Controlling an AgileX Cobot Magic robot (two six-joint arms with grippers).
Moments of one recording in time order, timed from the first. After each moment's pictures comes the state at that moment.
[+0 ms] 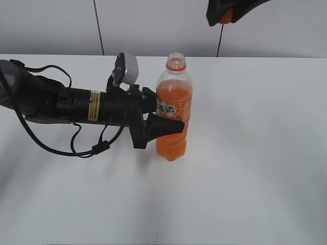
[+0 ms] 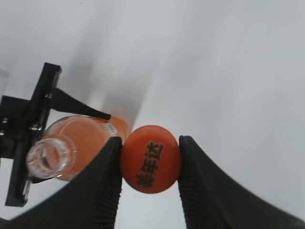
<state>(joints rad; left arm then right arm) -0.36 2.15 -1.09 1.34 -1.06 -0.70 0.57 1.76 -1.80 -0.03 1.22 0.17</state>
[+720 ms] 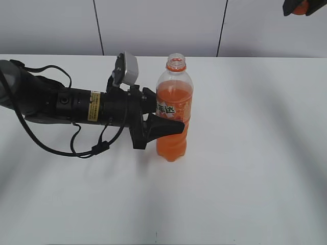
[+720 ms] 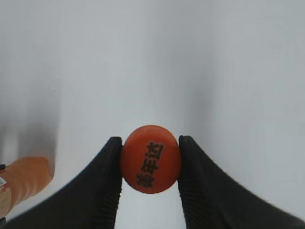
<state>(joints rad) -0.36 2.15 -1.09 1.35 -1.06 -0.70 0.25 1.77 -1.80 -0.05 1.22 0.17</state>
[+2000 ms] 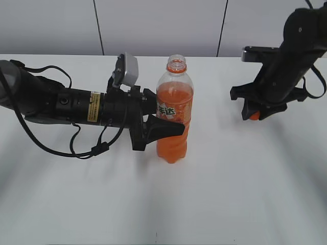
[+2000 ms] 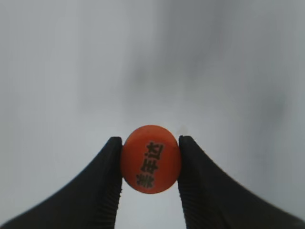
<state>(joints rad) -0.36 2.15 -1.09 1.36 -1.07 -0.70 0.22 2.01 -1.33 0.10 0.73 0.08</state>
